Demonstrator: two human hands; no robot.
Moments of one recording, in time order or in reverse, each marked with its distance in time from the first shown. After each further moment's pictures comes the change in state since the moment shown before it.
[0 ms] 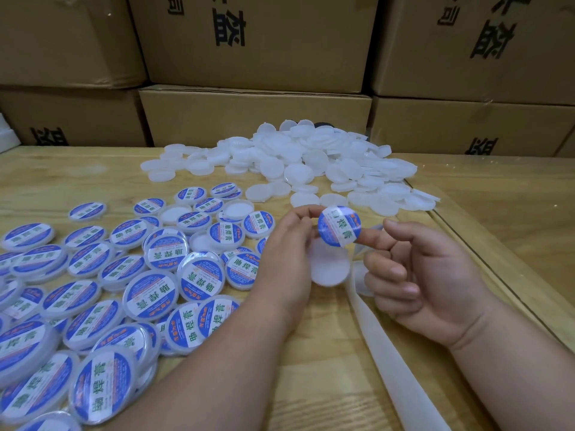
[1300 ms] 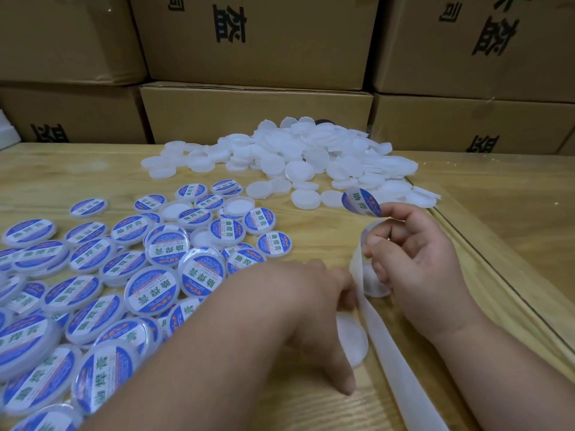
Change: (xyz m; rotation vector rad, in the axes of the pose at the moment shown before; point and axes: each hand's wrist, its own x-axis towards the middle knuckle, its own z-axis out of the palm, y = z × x) left_hand -0.022 0.057 0.002 1.557 -0.859 -0.309; right_hand 0.007 0.025 0.003 -0.570 0.329 -0.698
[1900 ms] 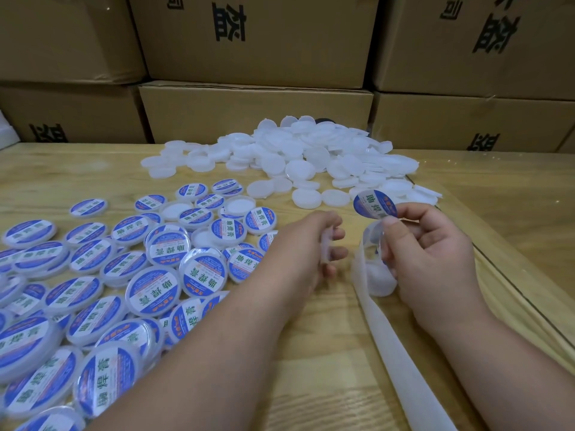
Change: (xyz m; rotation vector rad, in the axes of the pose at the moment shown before) left_hand 0.045 -0.006 0.006 -1.737 0.455 -0.003; right_hand 0.003 0.003 -0.002 -0.015 0.154 -0.026
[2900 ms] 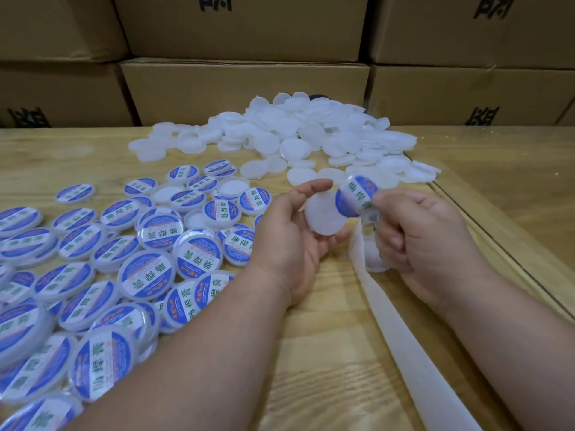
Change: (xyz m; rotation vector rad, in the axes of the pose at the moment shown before) left_hand 0.002 -0.018 -0.007 -0.370 -0.159 0.177; right_hand 0.004 -0.010 0.001 0.203 -0.144 0.332
